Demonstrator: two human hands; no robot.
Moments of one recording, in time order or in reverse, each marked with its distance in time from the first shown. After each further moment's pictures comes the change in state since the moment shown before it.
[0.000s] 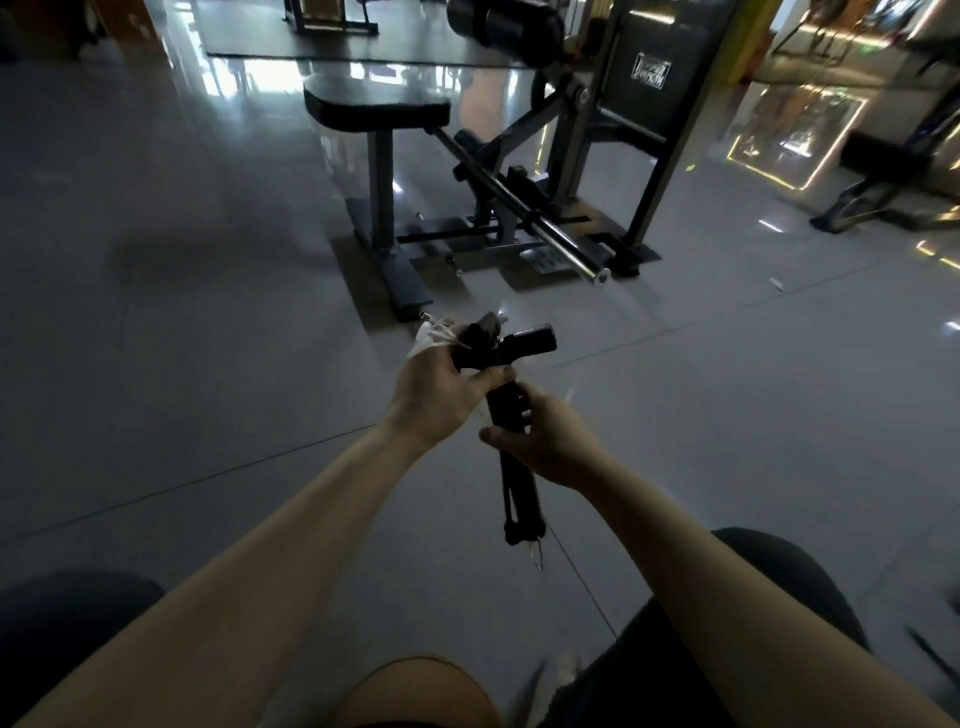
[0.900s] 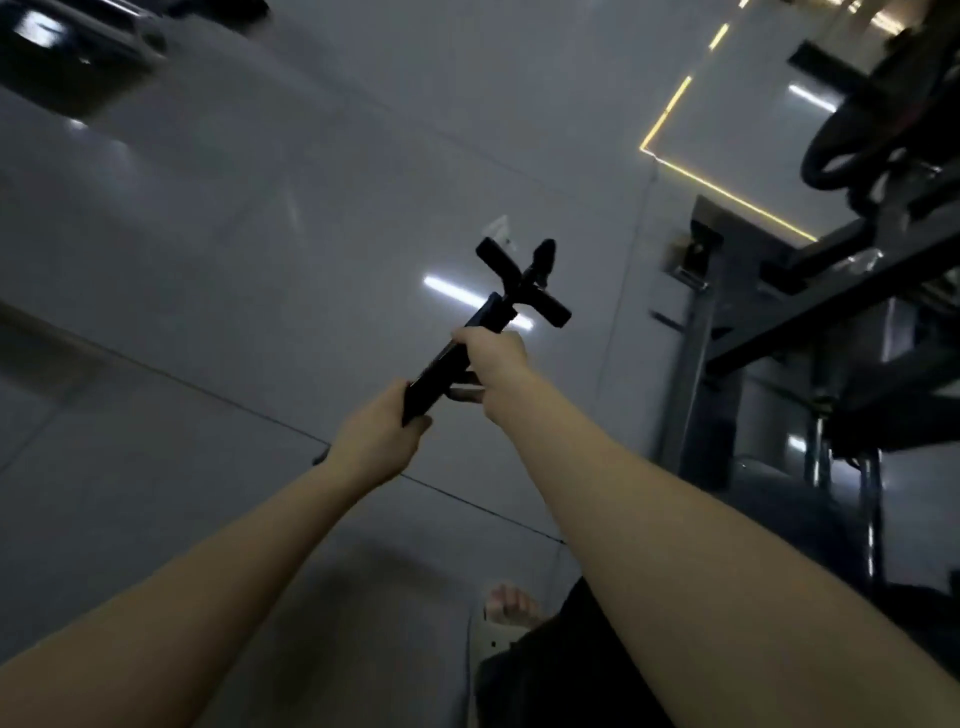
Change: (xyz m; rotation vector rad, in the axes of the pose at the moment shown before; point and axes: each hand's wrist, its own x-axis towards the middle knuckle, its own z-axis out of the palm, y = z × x) left_hand -0.039 -0.075 0.346 0.092 -1.194 -0.259; right_hand -0.002 0.273 -0.061 0.998 0.770 1.187
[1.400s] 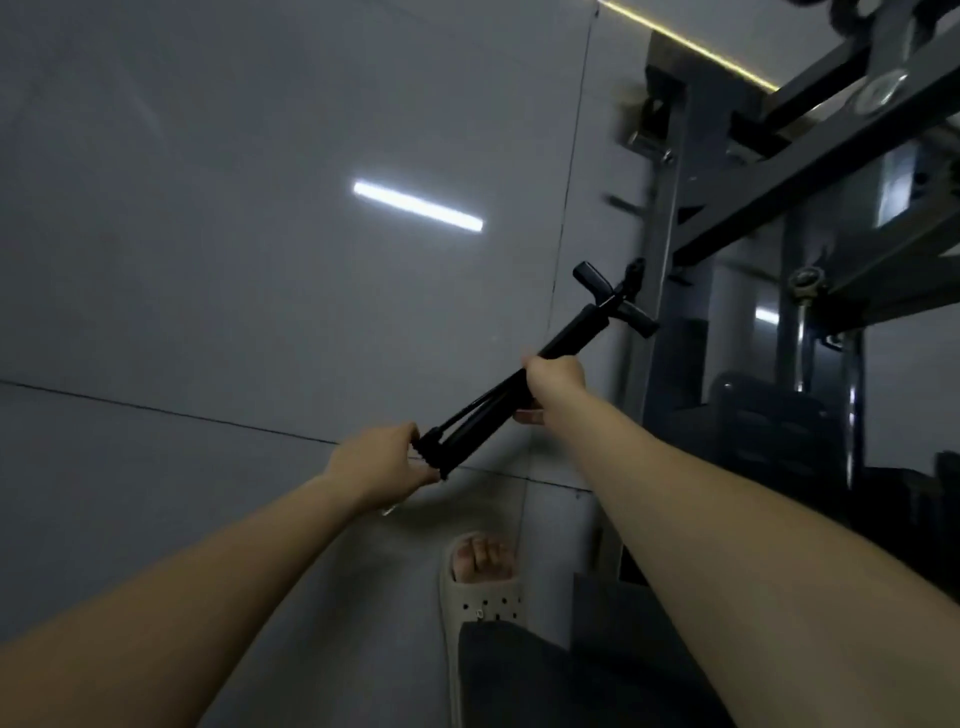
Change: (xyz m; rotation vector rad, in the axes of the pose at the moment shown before) left_hand 0.047 -0.024 0.125 0.504 -0.456 0.044; right_hand 0.115 0.117 -0.139 -0.037 0.329 0.329
